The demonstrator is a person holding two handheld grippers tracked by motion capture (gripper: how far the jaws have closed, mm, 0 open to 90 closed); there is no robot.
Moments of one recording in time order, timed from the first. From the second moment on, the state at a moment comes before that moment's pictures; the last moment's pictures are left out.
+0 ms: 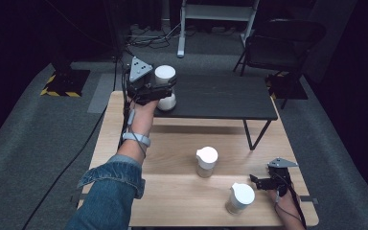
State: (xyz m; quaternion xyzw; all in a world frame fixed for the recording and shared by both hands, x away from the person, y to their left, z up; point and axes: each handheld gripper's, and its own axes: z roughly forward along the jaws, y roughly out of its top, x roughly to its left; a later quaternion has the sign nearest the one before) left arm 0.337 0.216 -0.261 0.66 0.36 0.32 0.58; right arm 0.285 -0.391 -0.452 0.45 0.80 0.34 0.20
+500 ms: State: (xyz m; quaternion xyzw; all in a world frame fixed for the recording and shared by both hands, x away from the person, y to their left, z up) left arm 0.292 0.242 -0.278 0.67 0.34 0.33 0.58; right arm 0.285 -0.391 -0.452 0.45 0.80 0.34 0.20
